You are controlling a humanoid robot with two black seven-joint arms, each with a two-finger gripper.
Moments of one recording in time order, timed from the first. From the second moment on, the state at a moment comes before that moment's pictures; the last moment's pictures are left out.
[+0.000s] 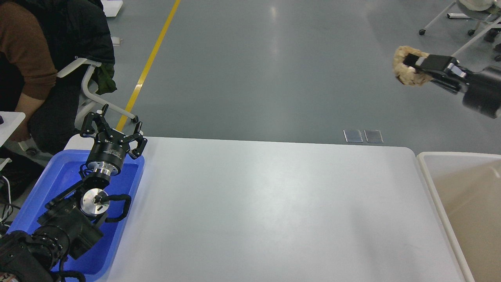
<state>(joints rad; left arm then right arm) -0.71 0.21 -0.76 -0.21 -0.11 -0.63 -0.56 1.23 -1.02 0.02 1.13 -0.80 0.07 0.57</state>
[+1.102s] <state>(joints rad) -0.71 0.21 -0.76 -0.21 -0.11 -0.63 -0.56 0.90 -0.69 -0.18 0.01 -0.32 0.08 0.24</state>
